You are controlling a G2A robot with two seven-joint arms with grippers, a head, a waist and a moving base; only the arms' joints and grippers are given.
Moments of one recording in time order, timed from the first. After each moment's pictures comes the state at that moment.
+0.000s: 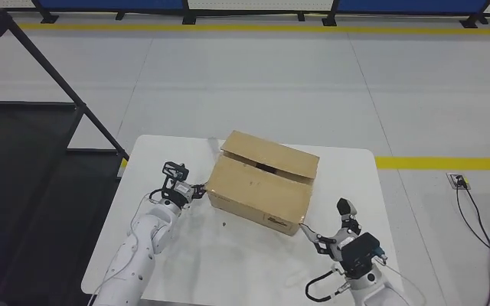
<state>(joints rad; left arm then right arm) 0.82 -1.29 -1.25 -0.95 1.36 -0.33 0.17 -1.54 -1.31 1.47 -1.86 -1.46 -0.32 -0.37</state>
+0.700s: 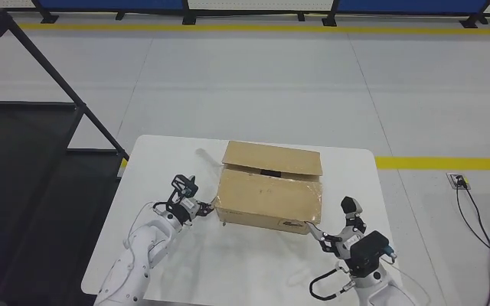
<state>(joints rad) 0.97 -1.25 -1.29 -1.17 1.46 -0.47 0.11 -1.53 -1.30 1.48 -1.85 -1.42 -0.34 -0.39</state>
